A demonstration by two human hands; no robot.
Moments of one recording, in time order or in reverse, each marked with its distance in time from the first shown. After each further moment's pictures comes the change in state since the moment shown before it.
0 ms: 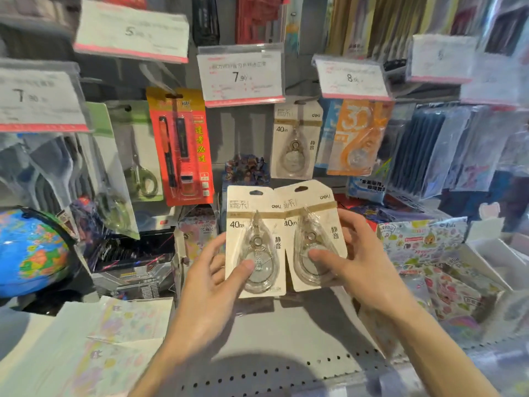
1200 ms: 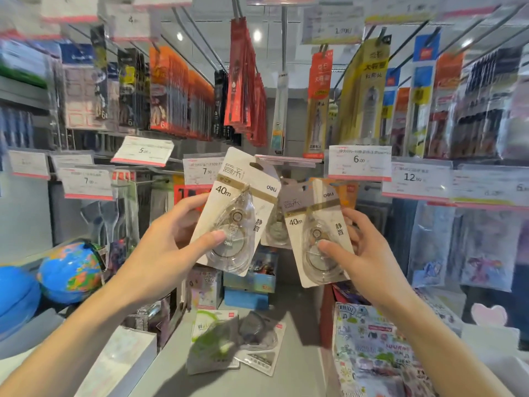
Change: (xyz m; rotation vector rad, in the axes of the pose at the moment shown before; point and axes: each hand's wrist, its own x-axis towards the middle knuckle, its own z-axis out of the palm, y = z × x) left_hand 0.001 0.157 0.039 0.410 0.148 0.445; right_hand 0.094 -0.035 -0.114 0.150 -0.175 -0.325
